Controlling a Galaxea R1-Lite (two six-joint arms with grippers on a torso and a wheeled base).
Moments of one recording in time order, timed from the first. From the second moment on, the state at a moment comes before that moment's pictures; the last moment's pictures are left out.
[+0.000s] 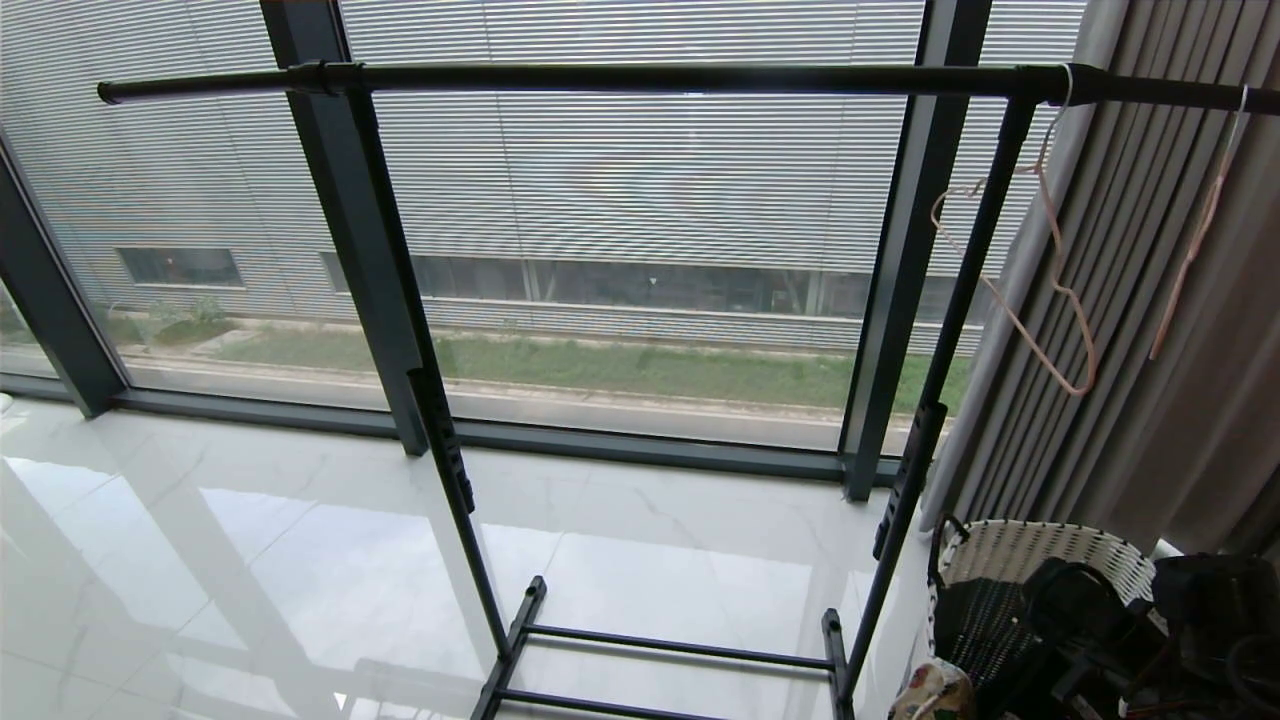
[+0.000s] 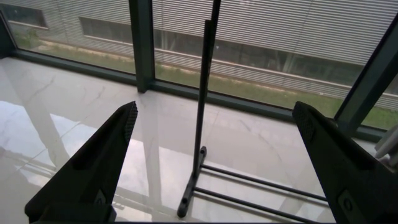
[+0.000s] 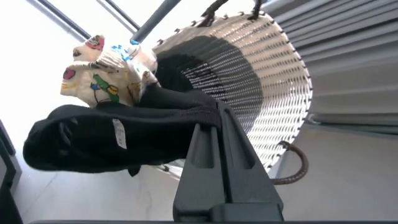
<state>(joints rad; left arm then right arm) 0.00 0.00 0.00 -0.01 0.10 -0.03 0.24 1.78 -0.06 -1.02 -0.17 -0.55</state>
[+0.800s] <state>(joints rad) 0.00 0.00 0.00 -0.01 0.10 -0.03 0.27 1.05 -0.55 0.03 -0.16 -0.52</state>
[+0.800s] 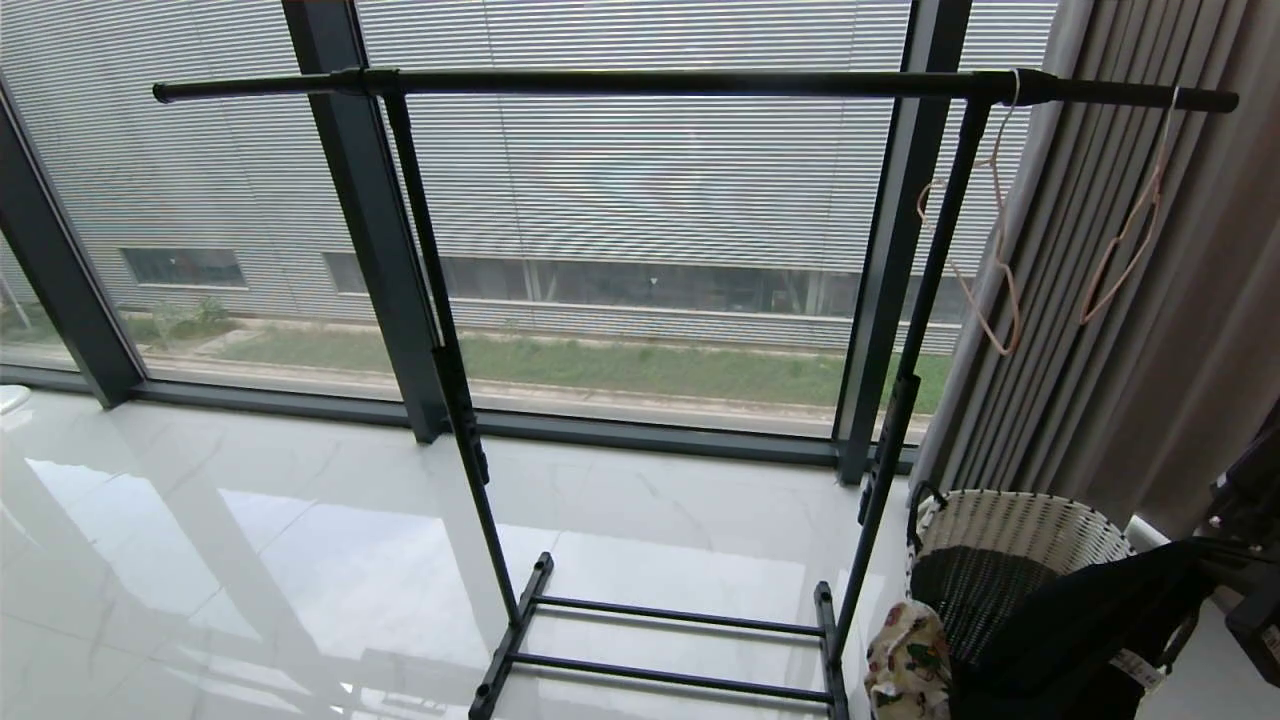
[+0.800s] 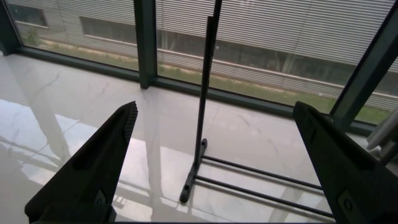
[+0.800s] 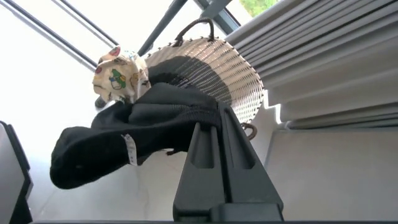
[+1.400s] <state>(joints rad) 0.00 0.00 0.00 -0.01 0.10 -0.03 0.34 1.10 -0.64 0.03 -0.16 -0.47</state>
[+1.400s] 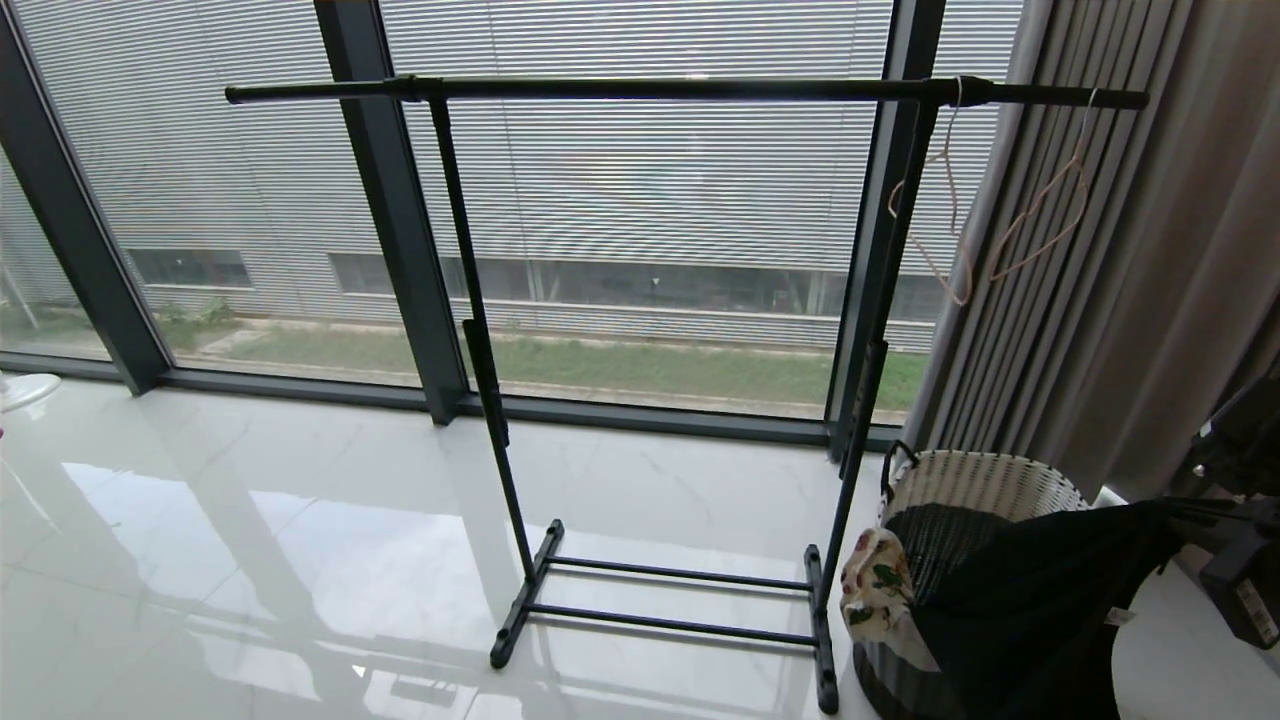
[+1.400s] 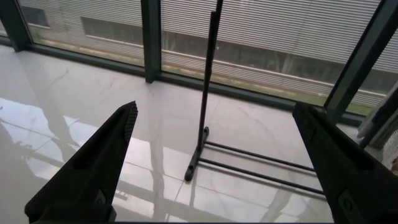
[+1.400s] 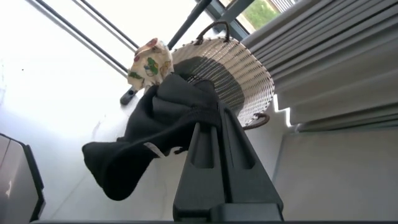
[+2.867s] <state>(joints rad) -0.33 1.11 -0.71 -0.35 -0.03 -0.11 0.46 1.46 -1.08 0.03 0.10 -0.33</state>
